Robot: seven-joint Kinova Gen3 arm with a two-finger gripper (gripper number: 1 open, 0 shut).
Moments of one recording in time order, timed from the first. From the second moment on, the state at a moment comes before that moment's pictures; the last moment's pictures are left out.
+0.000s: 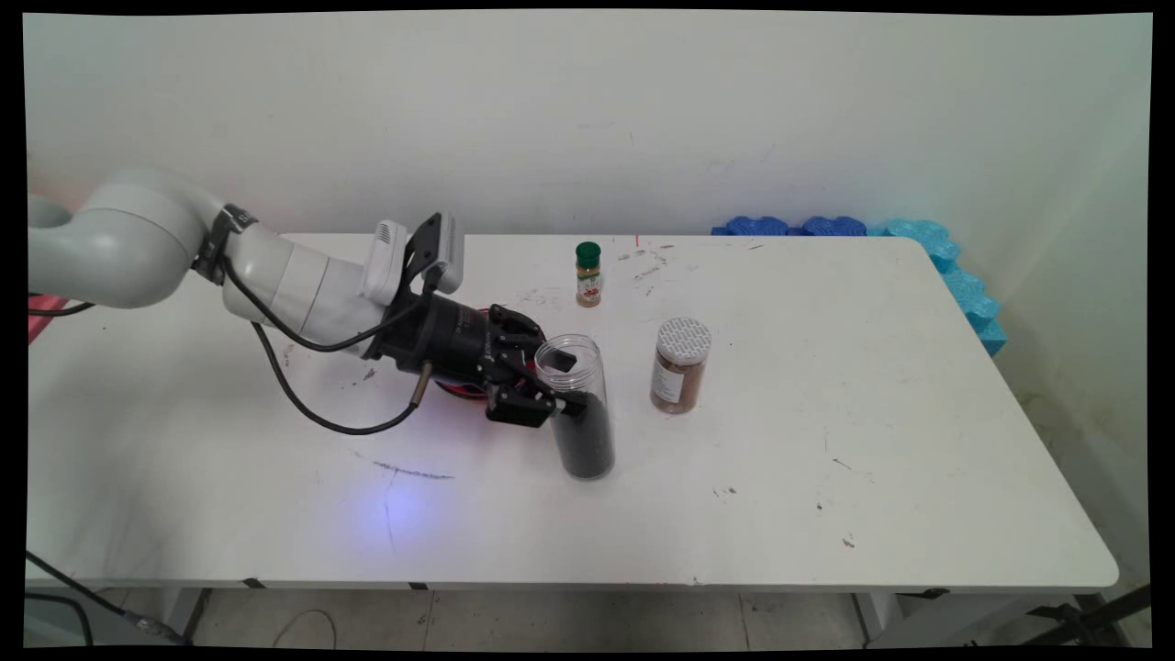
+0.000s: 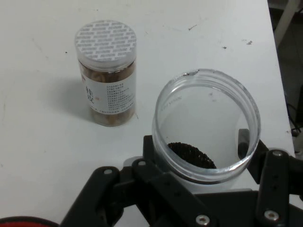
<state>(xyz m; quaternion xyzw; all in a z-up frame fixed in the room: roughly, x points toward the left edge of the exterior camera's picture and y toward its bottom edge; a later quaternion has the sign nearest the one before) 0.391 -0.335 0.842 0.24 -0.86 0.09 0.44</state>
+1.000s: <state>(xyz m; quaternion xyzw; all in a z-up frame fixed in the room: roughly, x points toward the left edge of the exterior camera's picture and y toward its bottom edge) 0.394 -0.337 0.830 0.23 -0.87 0.09 0.42</state>
